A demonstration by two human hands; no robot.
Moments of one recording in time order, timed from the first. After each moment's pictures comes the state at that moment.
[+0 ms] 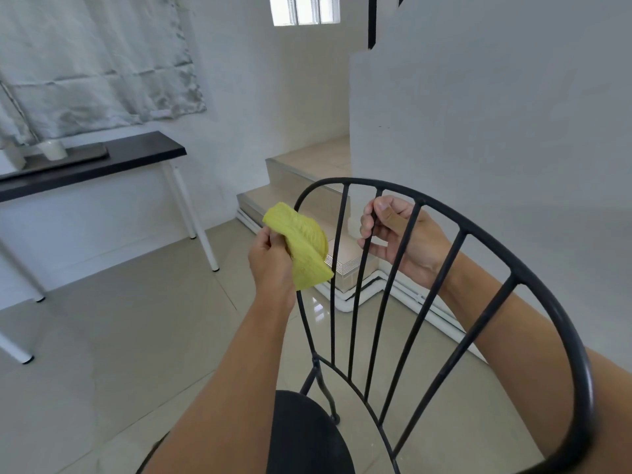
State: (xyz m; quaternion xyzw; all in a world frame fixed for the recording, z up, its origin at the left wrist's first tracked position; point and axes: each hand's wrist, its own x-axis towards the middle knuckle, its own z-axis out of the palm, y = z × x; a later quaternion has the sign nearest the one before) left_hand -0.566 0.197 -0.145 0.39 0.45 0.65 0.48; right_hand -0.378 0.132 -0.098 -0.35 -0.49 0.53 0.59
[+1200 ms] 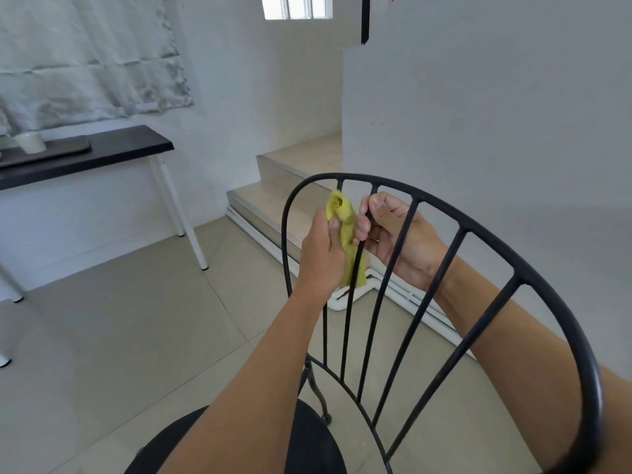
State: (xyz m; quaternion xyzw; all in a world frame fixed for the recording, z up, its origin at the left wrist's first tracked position) left_hand -0.508 0.177 -0.140 0.71 0.43 0.48 0.27; right_hand -0.377 0.137 -0.106 -0.30 -0.52 0.52 0.60
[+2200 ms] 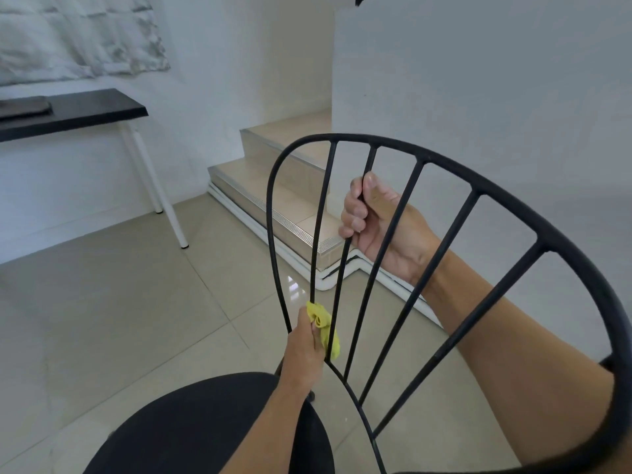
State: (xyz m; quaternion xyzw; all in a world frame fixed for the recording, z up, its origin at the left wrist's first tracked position) left_hand -0.542 0.139 -0.351 0.72 0.53 0.33 0.31; right_hand -0.386 0.142 -0.135 -0.22 -0.46 0.62 0.59
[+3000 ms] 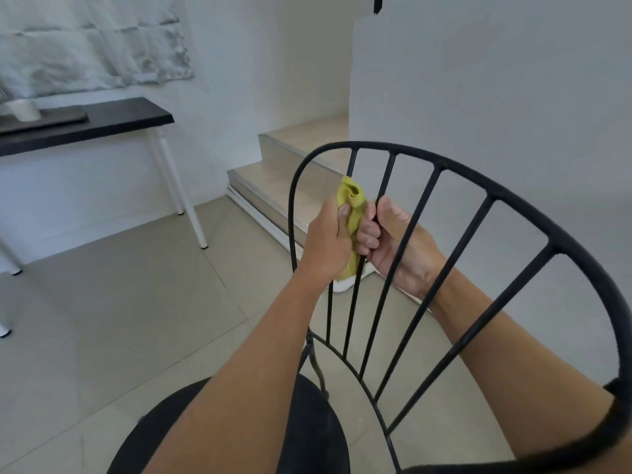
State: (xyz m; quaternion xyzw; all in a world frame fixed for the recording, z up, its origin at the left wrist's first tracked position) left_hand -0.522 0.183 -0.164 0.75 0.41 0.46 0.26; right_hand -0.396 0.137 -0.156 -0.23 -0.44 0.62 0.61
